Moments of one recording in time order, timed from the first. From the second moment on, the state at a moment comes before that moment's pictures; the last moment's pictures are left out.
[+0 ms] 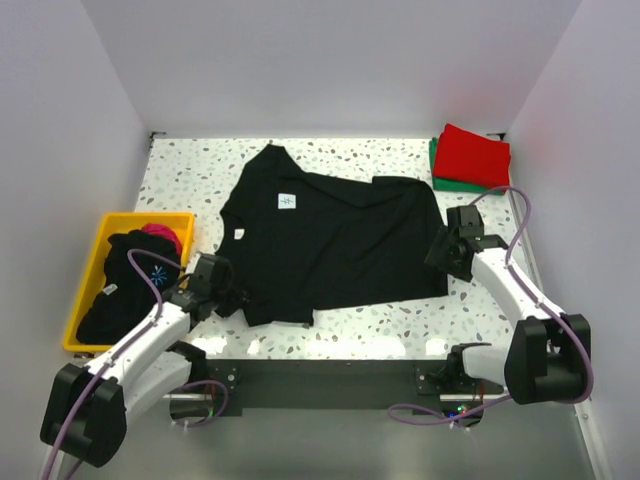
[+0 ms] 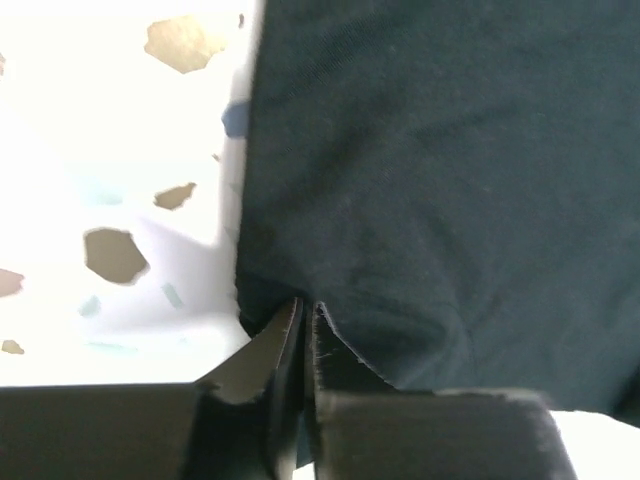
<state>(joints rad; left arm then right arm) -0.35 0.89 0.35 -0.47 -0.06 -1.15 0.09 1.23 0.76 -0.63 0.22 0.53</state>
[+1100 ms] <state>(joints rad) -0.09 1.01 0.46 -0.40 -0.05 -0.94 0.49 1.34 0.77 -0.61 0.26 0.58</state>
